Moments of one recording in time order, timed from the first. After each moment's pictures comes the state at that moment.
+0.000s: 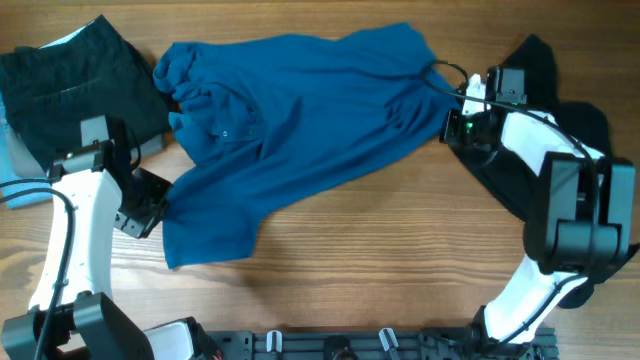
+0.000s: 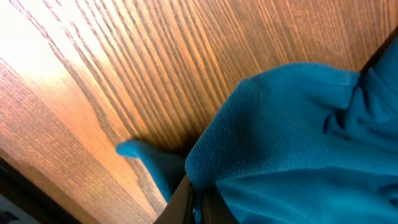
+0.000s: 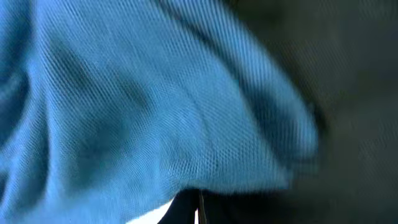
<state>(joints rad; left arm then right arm) 0.26 1.46 1.04 -1.13 0.00 -0.82 -0.09 2.00 1.19 -0.38 -0.30 0.10</state>
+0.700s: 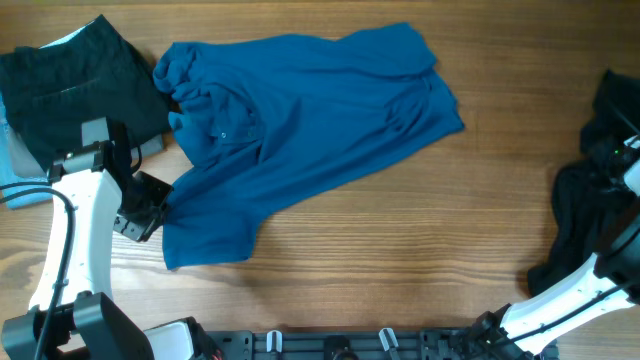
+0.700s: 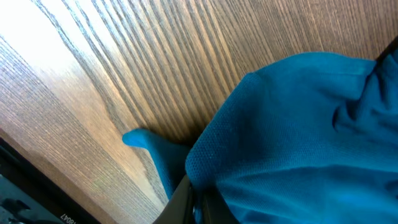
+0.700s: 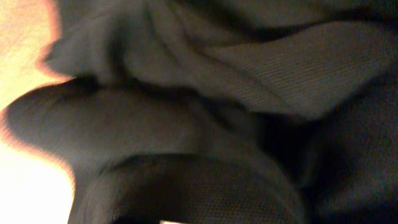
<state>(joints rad) 0.26 1.46 1.04 -1.16 0.00 -0.82 -0.74 2.04 1.21 -0.14 -0.16 0.26</state>
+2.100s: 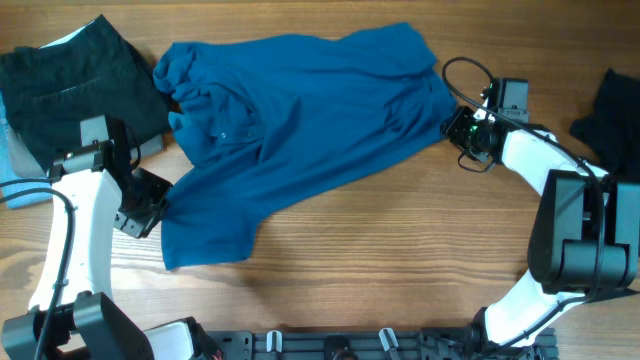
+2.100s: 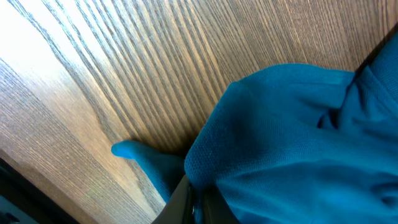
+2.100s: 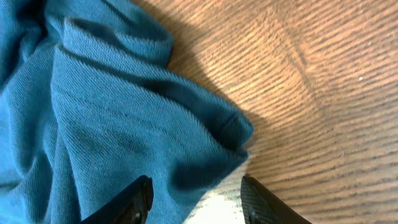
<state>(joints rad) 0.26 1.46 1.04 -1.12 -0.01 -0.82 -0.09 1.88 1.03 -0.22 -0.22 0.55</state>
